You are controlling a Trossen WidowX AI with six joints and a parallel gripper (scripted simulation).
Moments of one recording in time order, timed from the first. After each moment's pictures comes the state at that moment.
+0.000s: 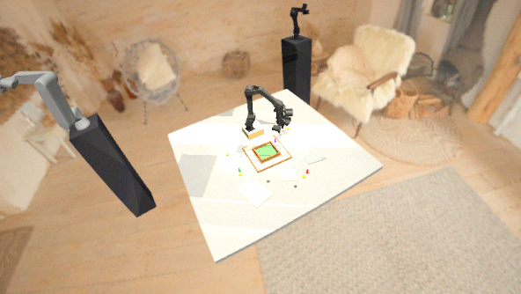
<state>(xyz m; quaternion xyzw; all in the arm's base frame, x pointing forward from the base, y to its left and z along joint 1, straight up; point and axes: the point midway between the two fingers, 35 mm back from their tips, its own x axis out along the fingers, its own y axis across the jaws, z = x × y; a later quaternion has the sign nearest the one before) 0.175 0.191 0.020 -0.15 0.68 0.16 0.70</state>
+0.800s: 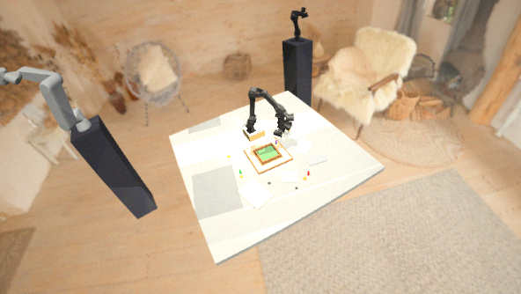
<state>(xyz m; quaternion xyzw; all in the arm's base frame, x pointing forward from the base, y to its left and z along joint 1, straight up) 0.176 0.191 -0.011 -0.15 0.68 0.16 0.70</state>
